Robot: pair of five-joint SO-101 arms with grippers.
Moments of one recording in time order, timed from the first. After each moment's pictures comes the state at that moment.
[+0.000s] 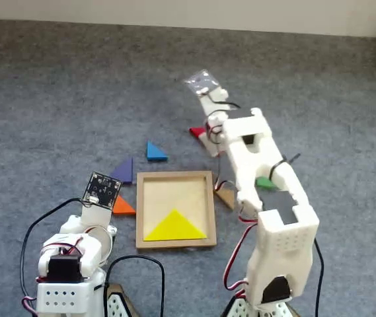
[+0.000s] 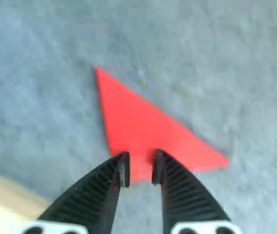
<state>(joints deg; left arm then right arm) -5.9 -102.8 96.0 76.5 -10.9 -14.9 26.7 3.1 52.4 28.6</state>
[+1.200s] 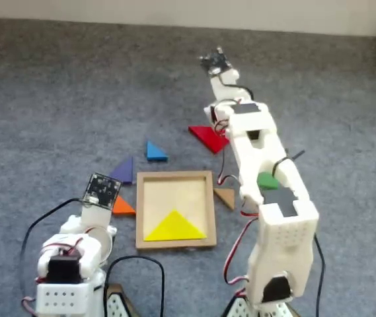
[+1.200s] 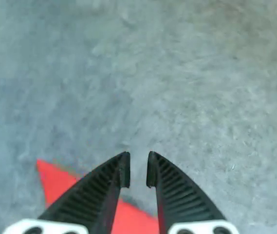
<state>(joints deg) -5.9 -102.8 96.0 76.5 -10.9 -13.9 27.1 -2.2 31.7 20.3</state>
